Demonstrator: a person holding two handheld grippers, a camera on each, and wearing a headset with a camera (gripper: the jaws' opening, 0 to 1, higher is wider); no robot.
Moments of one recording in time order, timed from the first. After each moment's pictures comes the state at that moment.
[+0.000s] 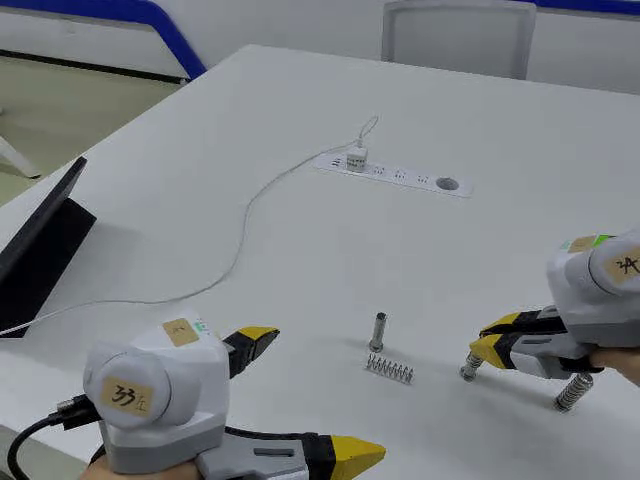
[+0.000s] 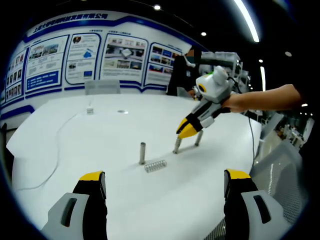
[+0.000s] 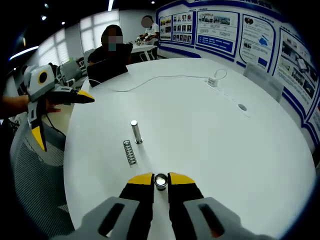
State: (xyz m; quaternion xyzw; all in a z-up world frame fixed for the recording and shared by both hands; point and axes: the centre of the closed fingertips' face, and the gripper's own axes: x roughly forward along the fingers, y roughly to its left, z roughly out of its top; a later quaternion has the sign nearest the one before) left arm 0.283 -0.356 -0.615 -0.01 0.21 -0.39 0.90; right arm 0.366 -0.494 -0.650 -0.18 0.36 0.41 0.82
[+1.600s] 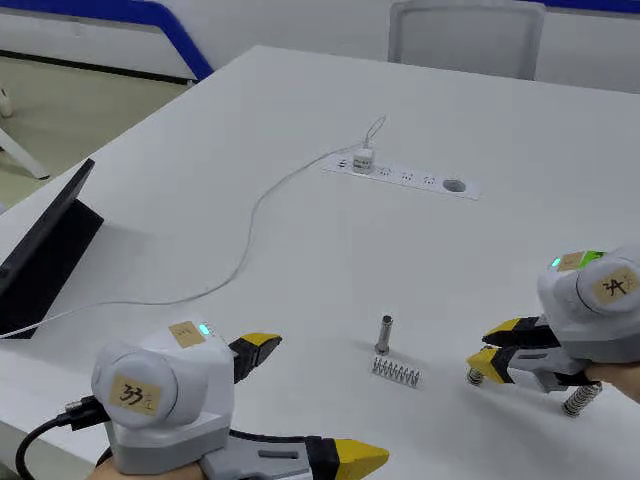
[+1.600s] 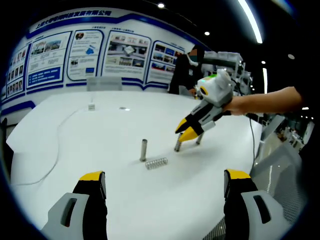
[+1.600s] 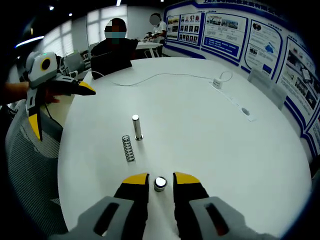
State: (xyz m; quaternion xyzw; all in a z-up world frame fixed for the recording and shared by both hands) left arm 0.283 -0.353 -0.620 -0.02 0.22 -0.39 0.90; right arm 0.367 -0.492 -0.657 -0.22 0.34 0.42 0.81
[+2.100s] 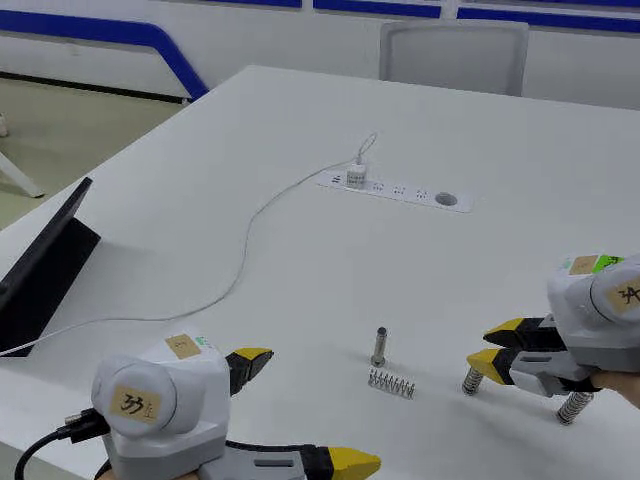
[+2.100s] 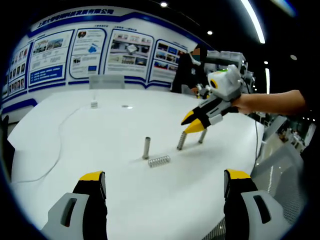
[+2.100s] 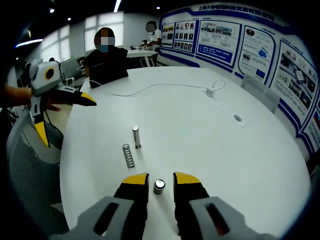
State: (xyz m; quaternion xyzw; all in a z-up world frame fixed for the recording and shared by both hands) left arm 0.284 -0.349 -0.623 -0.02 0.23 -0.38 0.90; right arm 0.365 -0.492 -0.634 -0.20 0.31 0.40 0.84
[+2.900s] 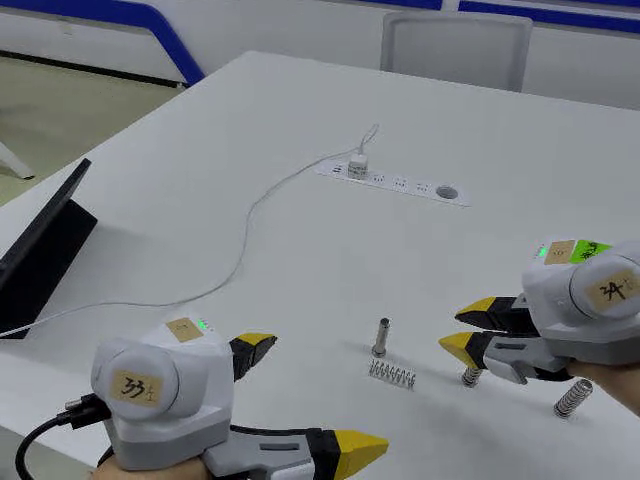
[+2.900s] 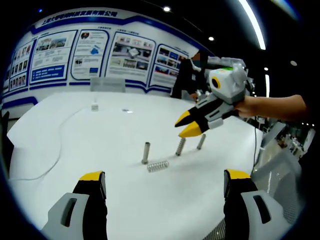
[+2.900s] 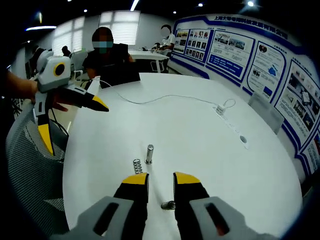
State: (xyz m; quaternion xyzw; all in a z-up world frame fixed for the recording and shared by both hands) left arm 0.286 -0.348 -0.614 -0.05 0.21 -0.37 0.90; right arm 0.362 -0.454 -0.616 -0.25 0.27 0.43 0.82
